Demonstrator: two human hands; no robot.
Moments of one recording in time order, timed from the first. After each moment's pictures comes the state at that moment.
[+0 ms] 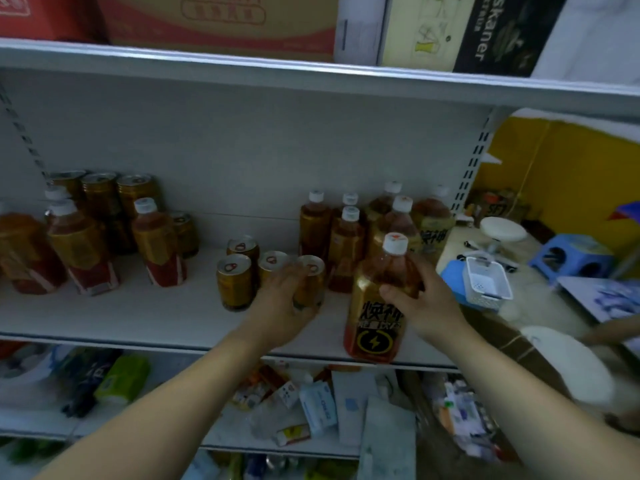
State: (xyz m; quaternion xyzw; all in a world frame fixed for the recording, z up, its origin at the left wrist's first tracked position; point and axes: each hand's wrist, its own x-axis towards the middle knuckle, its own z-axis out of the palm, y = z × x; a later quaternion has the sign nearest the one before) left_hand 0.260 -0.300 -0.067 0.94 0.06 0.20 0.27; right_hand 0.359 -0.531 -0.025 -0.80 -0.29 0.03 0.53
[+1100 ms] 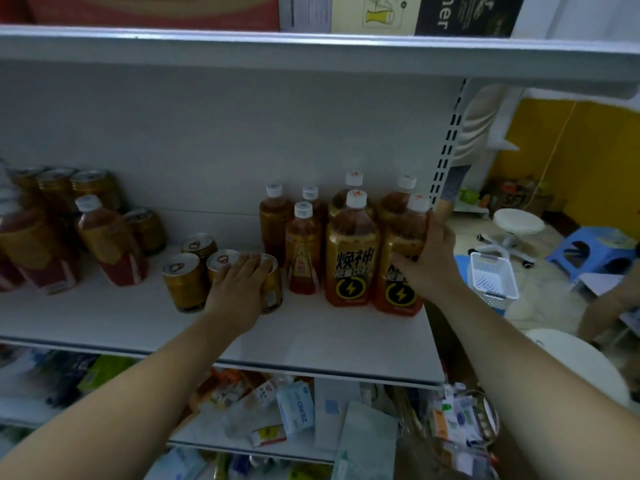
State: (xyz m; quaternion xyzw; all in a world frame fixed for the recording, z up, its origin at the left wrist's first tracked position) left_hand 0.315 -0.307 -0.083 0.97 0.20 0.10 -0.02; right_hand 0.502 -0.569 -0.042 -0.86 -0.24 -0.08 0.45
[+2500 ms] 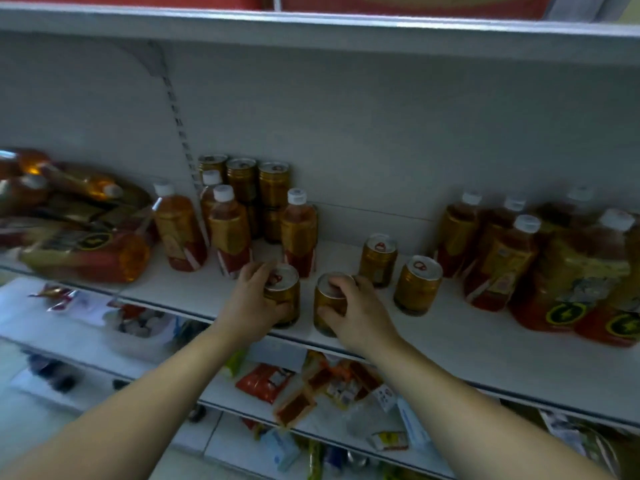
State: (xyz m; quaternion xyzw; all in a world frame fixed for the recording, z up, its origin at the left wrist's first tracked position) left_hand 0.127 -0.066 -0.097 0.89 0.28 0.19 0.29; right_hand 0.241 -0.241 -0.090 -0.84 -0.42 0.08 0.35
